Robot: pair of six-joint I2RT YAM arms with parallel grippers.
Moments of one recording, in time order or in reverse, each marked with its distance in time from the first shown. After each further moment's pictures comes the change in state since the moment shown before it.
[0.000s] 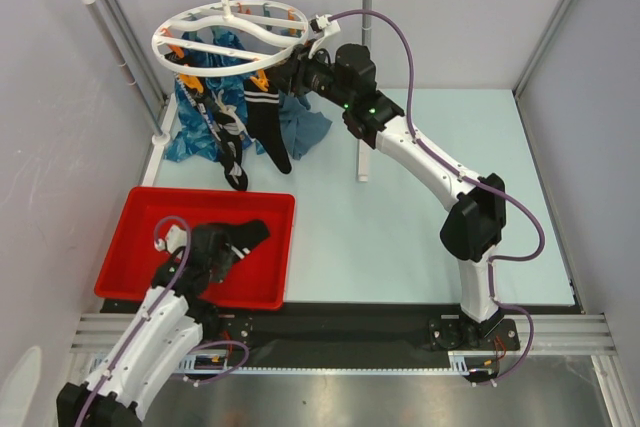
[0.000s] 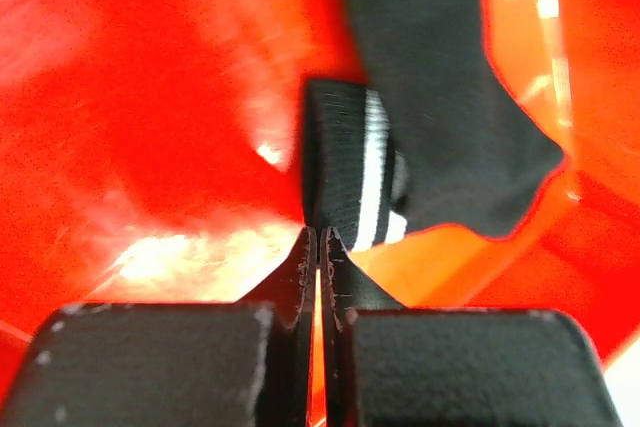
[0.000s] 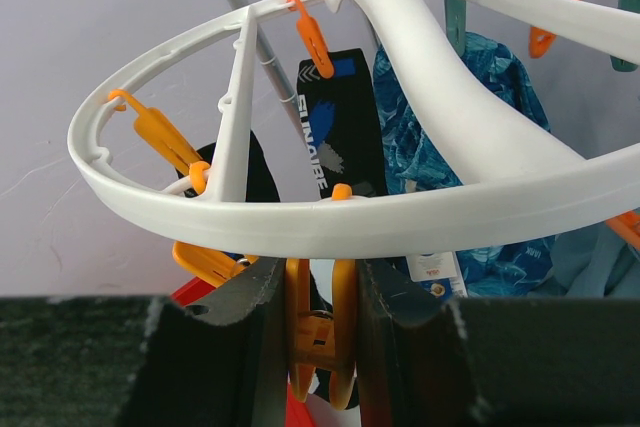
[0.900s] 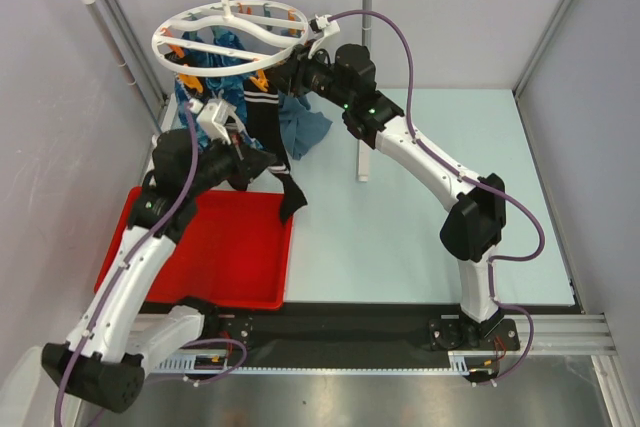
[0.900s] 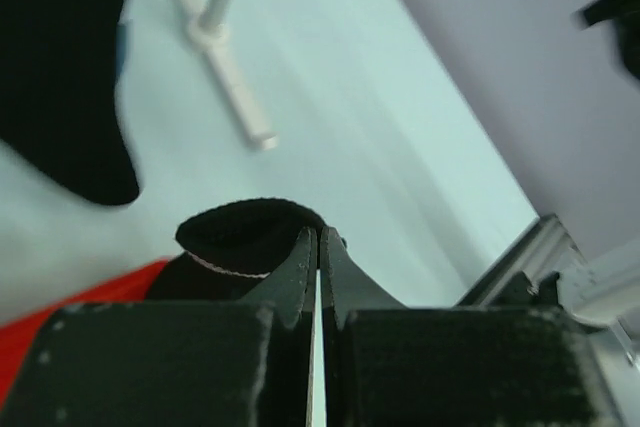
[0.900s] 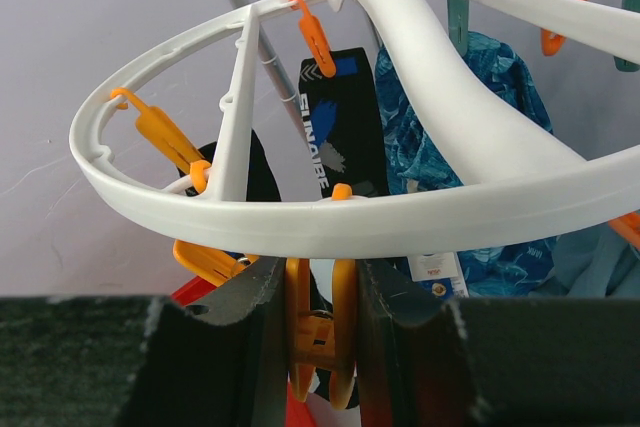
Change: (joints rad) left arm -0.001 0.324 0.700 0.390 0.682 0.881; right arm 0.002 0.000 0.000 0.000 0.000 0.000
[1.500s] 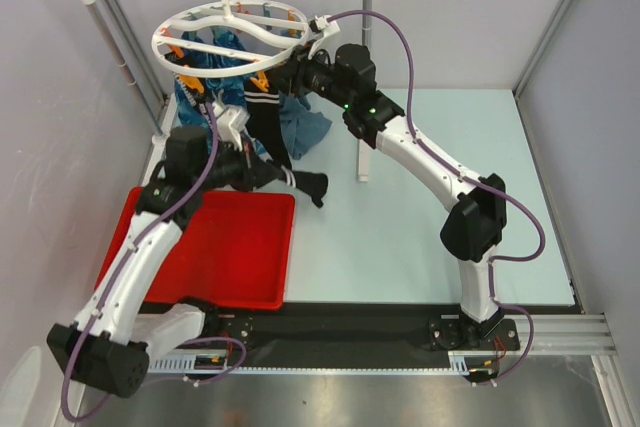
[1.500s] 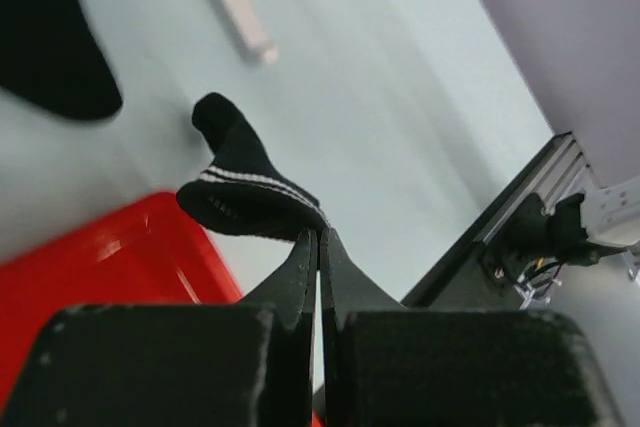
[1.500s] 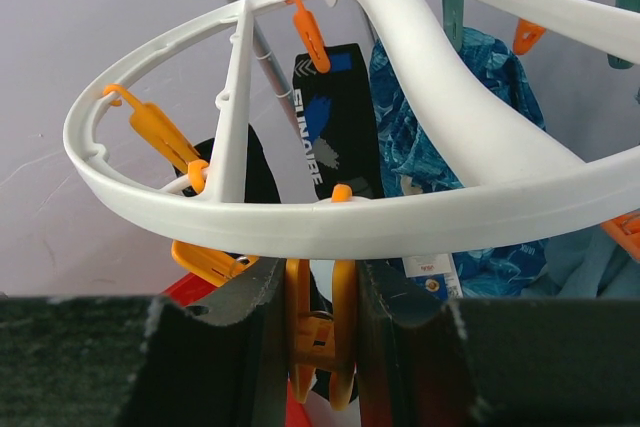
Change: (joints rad) left arm 0.019 0.142 0.076 -0.082 0.194 0.134; right arm -0.001 -0.002 0.000 -0.015 0.000 -0.018
